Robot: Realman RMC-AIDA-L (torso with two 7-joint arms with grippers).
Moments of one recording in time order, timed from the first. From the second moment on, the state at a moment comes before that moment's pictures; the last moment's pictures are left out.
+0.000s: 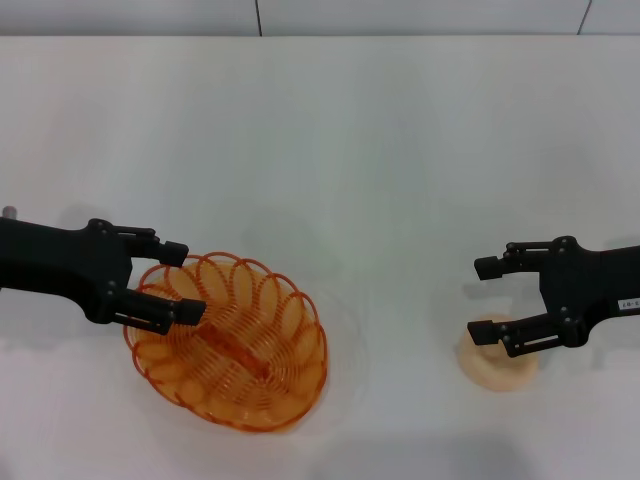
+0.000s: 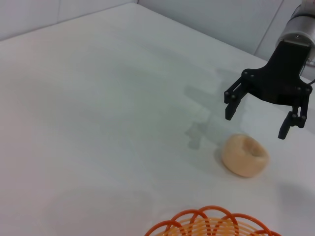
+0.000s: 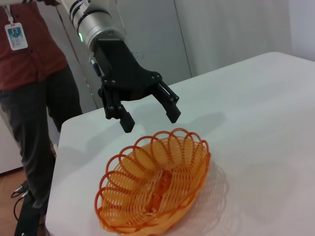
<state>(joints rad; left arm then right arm) -0.50 -1.98 0.80 0.90 2.19 1.81 -1.64 0.43 2.01 -1.08 -0.86 -1.88 -1.61 1.48</state>
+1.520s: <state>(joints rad) -0.71 -1.93 0.80 0.94 2.62 1.84 -2.08 0.44 2.01 -1.07 -0.85 -1.88 -1.61 1.49</state>
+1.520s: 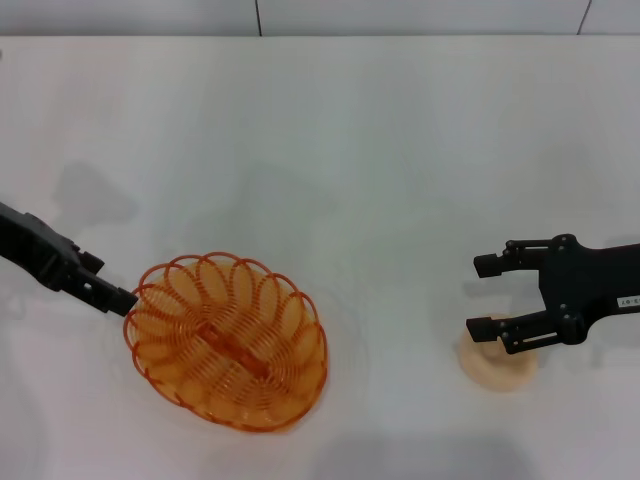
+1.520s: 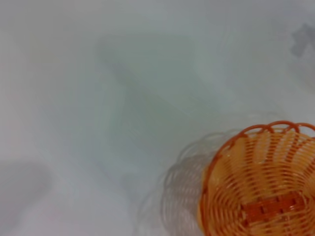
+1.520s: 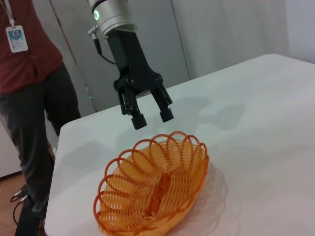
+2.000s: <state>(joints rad) -0.77 -1.95 0.89 0.93 2.67 1.83 -2.21 0.44 2.01 -1.07 -0.85 -1.87 -1.62 1.49</state>
